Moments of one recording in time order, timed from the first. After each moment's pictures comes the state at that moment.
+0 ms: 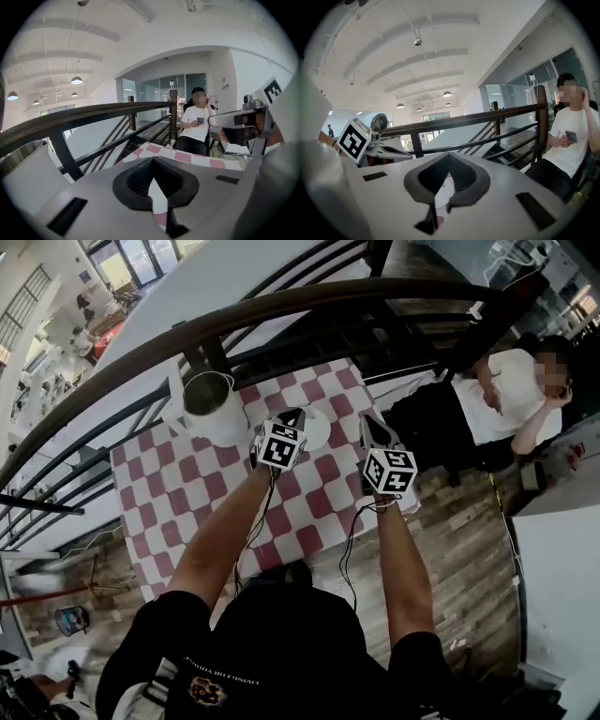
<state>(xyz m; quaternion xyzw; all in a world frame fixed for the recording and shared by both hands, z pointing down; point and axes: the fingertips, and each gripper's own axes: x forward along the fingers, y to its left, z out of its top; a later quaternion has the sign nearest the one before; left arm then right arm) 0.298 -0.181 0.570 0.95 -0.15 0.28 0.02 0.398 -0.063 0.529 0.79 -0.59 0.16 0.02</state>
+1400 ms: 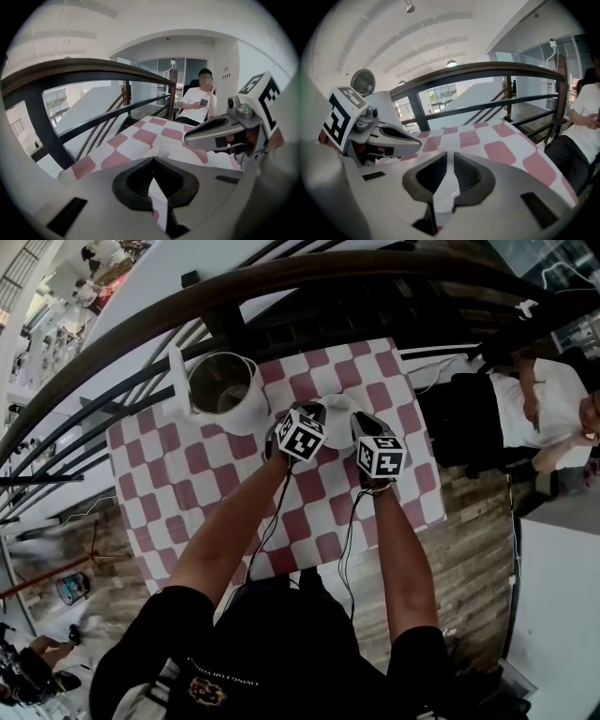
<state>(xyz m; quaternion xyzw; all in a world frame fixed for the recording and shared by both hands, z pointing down) 0.305 -0.235 0.690 0.92 -0.10 0.37 0.05 0.365 -0.178 0.691 0.72 -0.62 0.30 0.11</state>
